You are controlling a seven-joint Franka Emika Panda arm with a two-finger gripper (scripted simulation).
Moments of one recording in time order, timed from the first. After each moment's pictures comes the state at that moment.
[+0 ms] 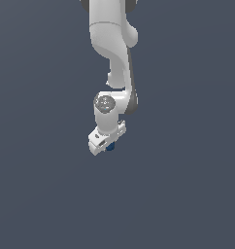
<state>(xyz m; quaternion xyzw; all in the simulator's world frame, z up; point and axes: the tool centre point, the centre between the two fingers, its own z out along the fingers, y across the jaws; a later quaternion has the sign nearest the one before) -0.019 -0.041 0.032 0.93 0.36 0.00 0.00</state>
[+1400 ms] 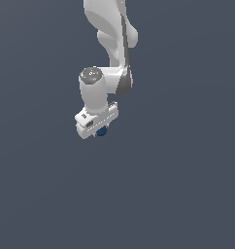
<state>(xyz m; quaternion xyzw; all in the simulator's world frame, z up) -0.050 -0.079 0.118 0.93 0.36 0.00 0.00</state>
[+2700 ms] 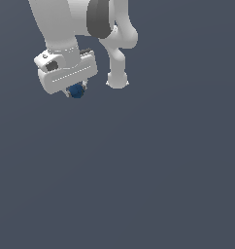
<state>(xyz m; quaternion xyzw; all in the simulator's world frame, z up) -0.107 -0.161 0.303 0.93 0.36 0.00 0.00</state>
